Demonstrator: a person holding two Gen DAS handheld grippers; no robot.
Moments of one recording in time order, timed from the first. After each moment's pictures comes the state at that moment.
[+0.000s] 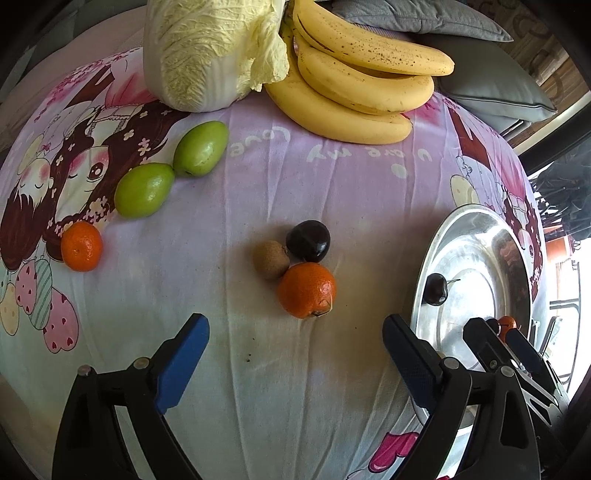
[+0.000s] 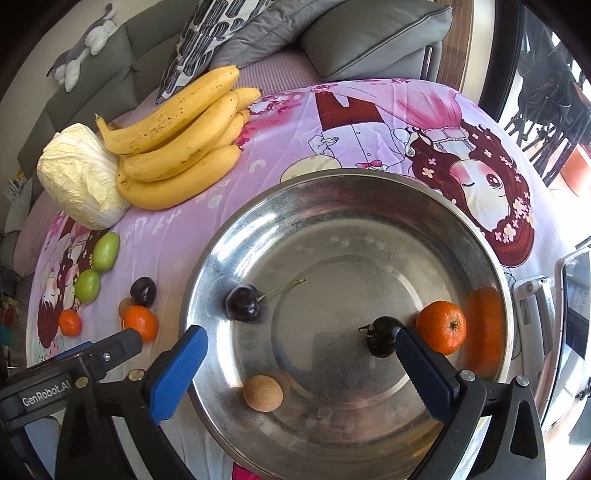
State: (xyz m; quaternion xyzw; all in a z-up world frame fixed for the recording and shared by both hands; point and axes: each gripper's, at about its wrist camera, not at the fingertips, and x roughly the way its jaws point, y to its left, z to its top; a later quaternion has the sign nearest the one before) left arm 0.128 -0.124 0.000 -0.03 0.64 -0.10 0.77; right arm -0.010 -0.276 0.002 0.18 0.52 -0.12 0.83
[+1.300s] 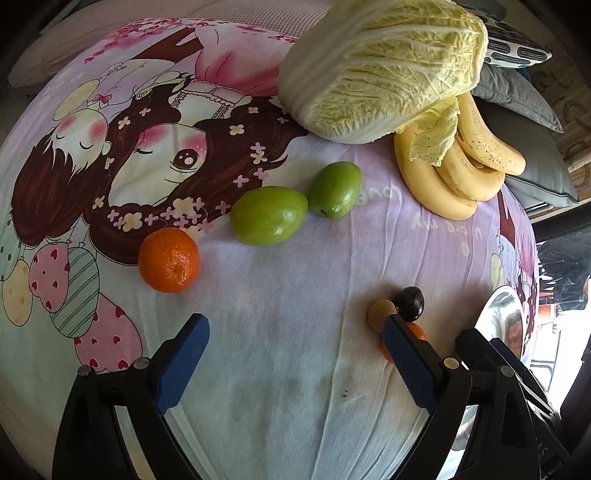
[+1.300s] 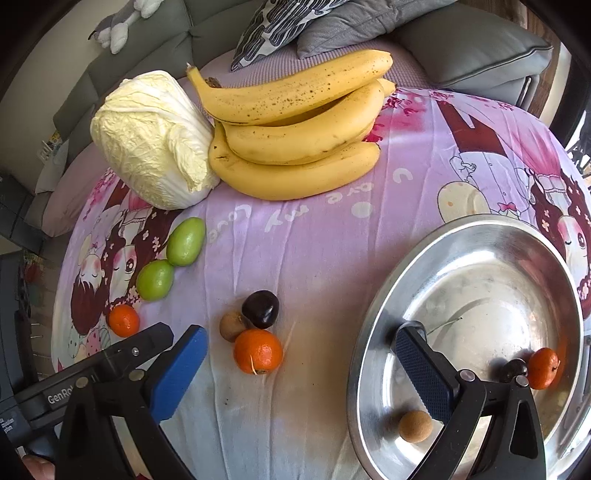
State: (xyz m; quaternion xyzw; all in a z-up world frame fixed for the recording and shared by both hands) left arm 0.159 0.000 0.001 -0.13 0.64 -0.04 0.76; right arm 0.065 -0.185 0.014 0.16 0.55 -0.02 0.82
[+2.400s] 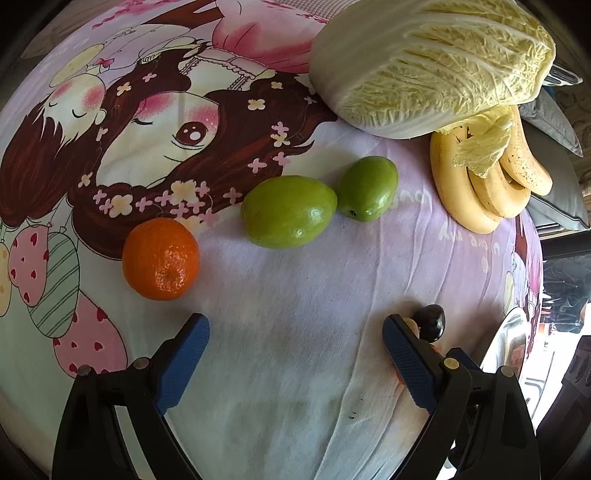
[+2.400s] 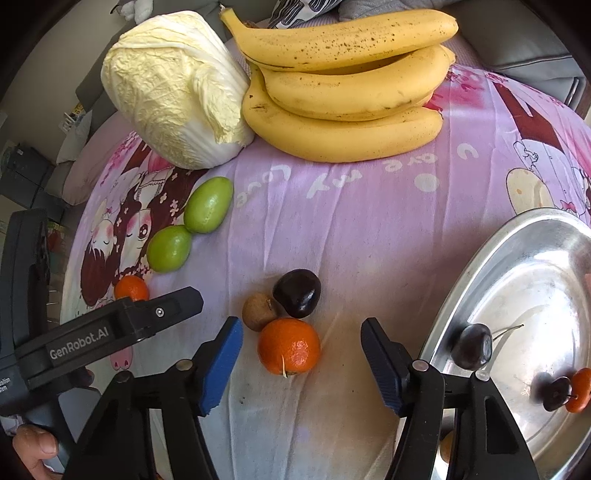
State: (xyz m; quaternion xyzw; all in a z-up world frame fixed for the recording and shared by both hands) left arm 0.175 0.014 -0.034 -0.16 0.66 -0.03 0.74; right arm 0.079 -0.162 -0.020 0.16 0.58 0.05 0.80
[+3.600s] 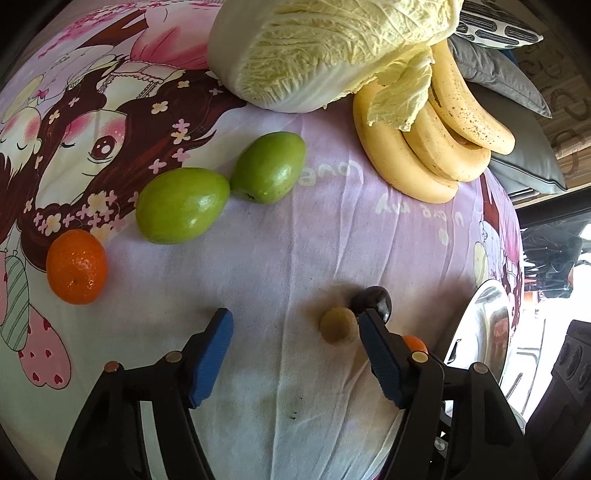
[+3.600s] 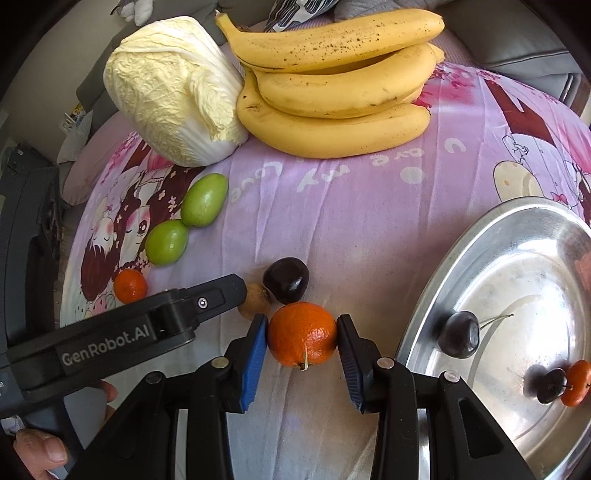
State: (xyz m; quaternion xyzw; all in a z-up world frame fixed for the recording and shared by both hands) left arm 0.183 -0.089 -0.028 -0.15 0.65 -0.10 0.74; right arm 0.071 -0.173 -0.016 0.16 0.58 0.05 0.80
